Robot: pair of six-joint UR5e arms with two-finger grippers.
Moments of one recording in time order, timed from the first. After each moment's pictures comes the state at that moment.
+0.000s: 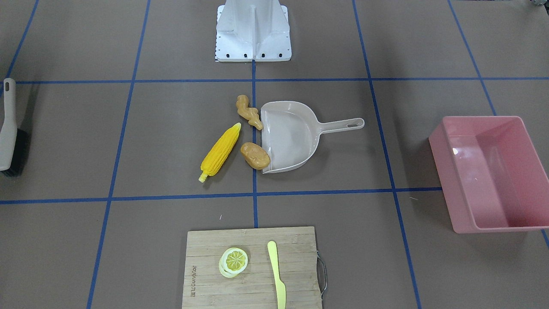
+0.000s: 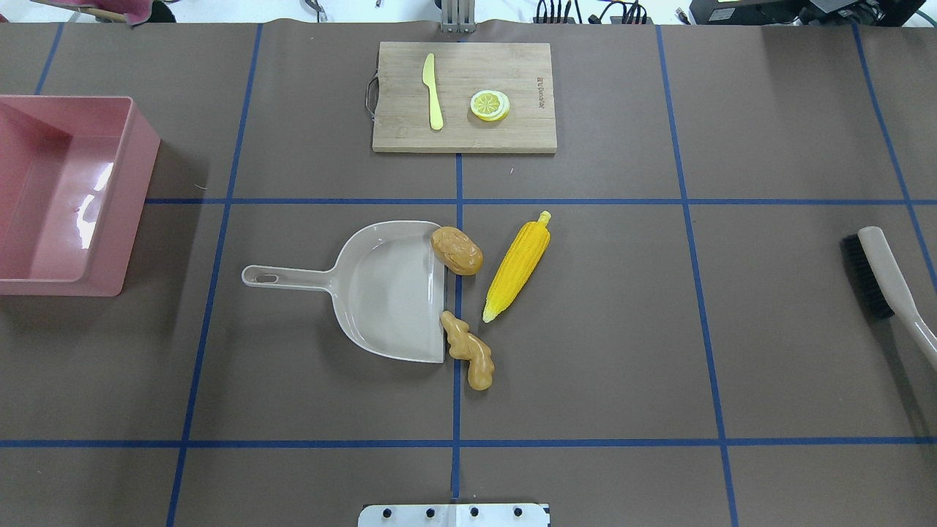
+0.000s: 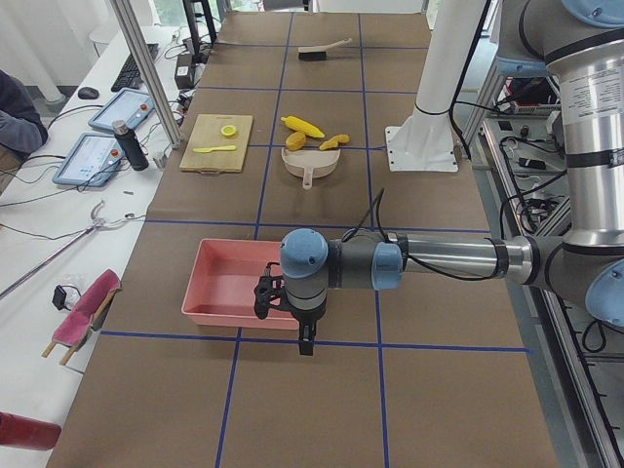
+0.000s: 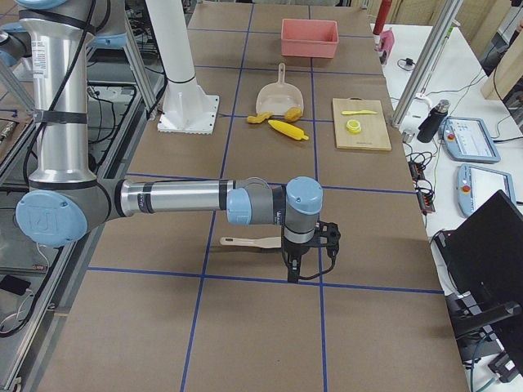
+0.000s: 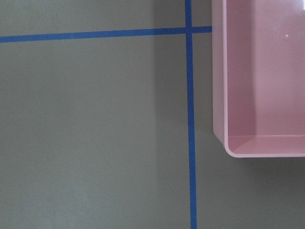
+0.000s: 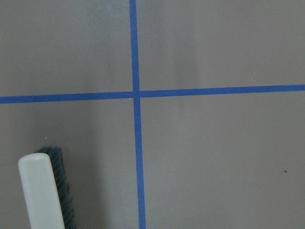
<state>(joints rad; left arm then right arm) -1.57 -1.36 -1.82 -1.52 -2.32 0.04 1.52 -1.61 1.68 -1.58 2.24 0.13</state>
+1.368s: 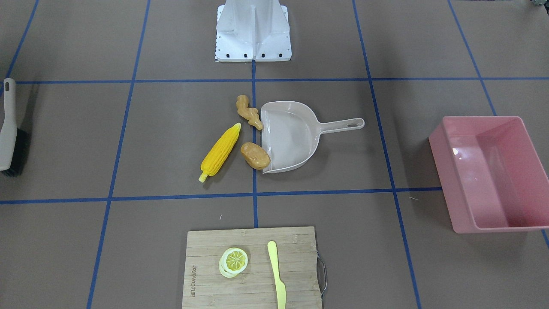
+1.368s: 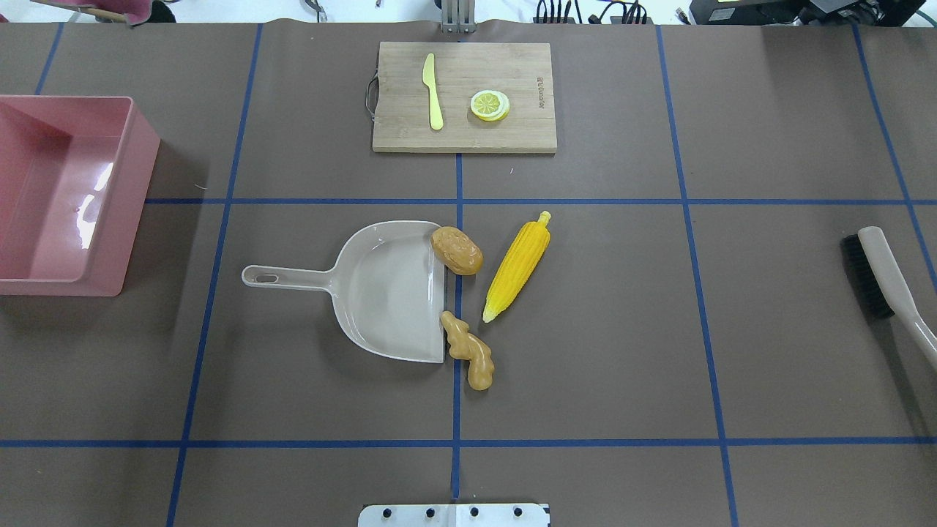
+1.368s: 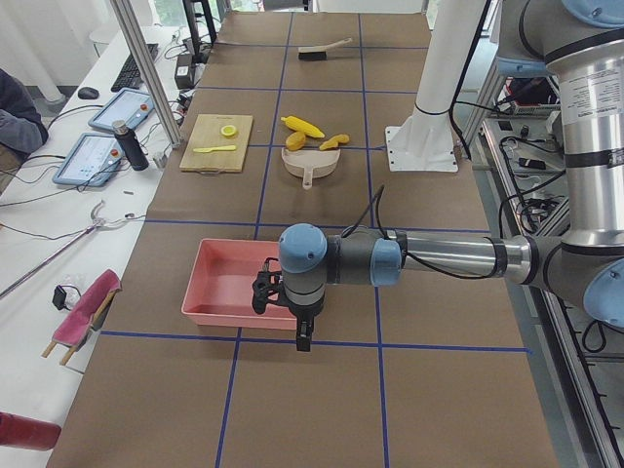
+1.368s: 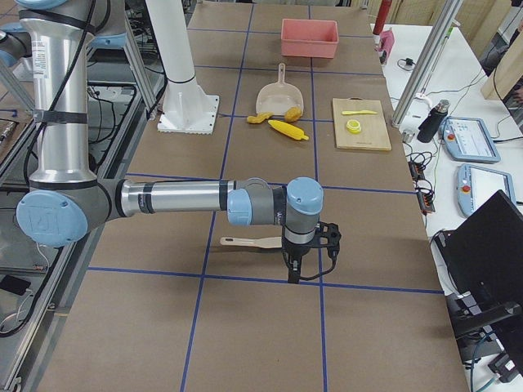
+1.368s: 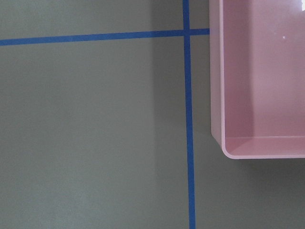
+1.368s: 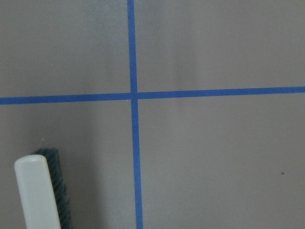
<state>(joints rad) -1.57 -1.37 -1.83 -1.52 -2.32 0.04 1.52 -1.61 1.67 -1.57 2.24 0.13</state>
